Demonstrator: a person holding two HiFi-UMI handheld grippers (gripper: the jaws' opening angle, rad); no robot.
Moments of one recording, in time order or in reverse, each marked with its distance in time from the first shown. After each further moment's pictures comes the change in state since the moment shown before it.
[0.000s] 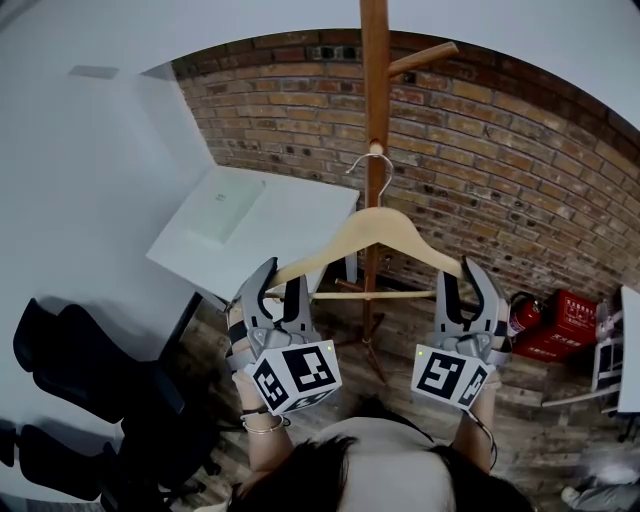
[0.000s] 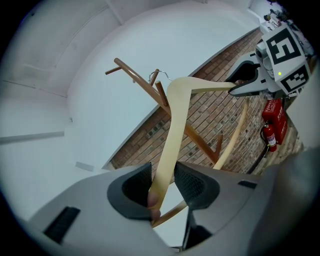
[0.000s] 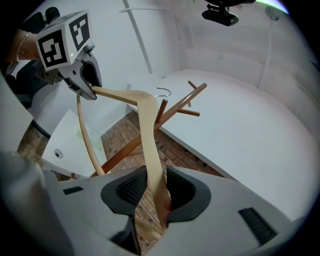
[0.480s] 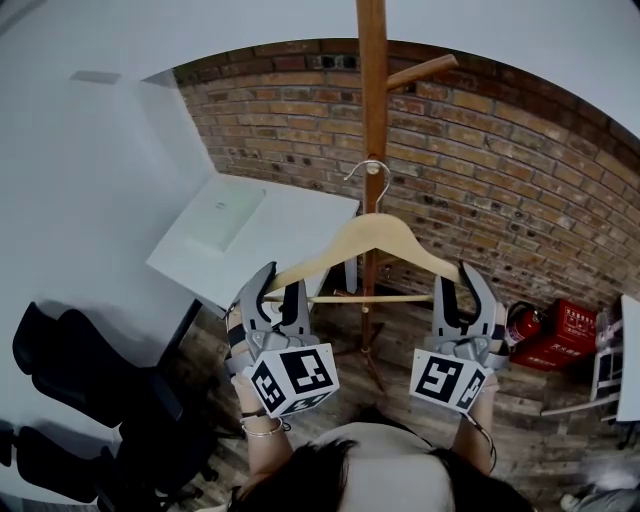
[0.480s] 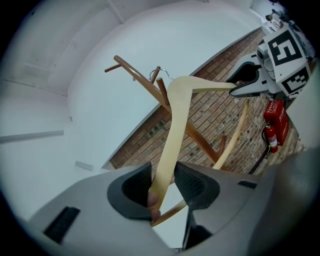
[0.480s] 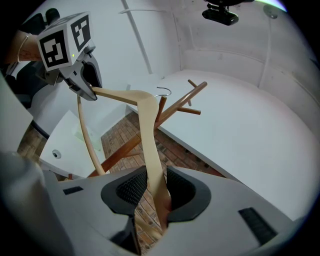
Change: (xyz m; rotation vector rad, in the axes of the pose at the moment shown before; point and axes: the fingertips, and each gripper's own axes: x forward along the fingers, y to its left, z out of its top) left arm 0.014 0.002 0.004 -0.011 0.011 0.004; right arm 0.015 -0.004 -0.002 0.006 -0.015 0.010
